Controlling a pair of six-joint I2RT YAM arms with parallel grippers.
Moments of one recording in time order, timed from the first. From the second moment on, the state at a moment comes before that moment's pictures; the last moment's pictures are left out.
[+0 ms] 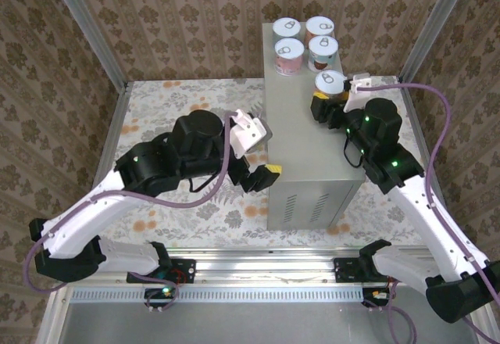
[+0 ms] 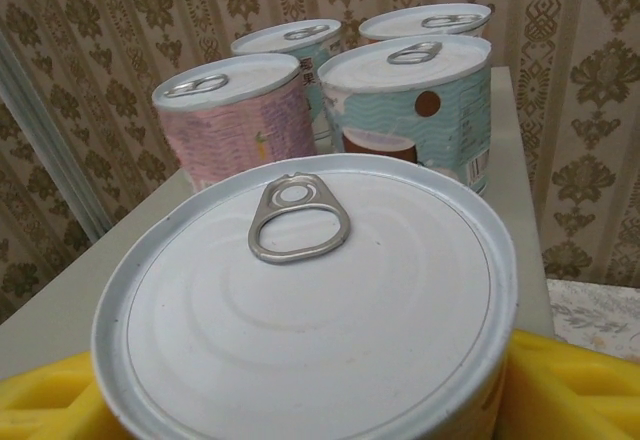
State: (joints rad) left arm -1.14 1.23 1.64 -0.85 0.03 0.05; right arm 0.34 1.04 1.11 -0.17 0.07 0.15
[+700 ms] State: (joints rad) left arm -1.14 1.26 1.68 -0.85 0.02 0.05; right arm 0.29 1.14 1.17 -0.14 -0.02 0.13
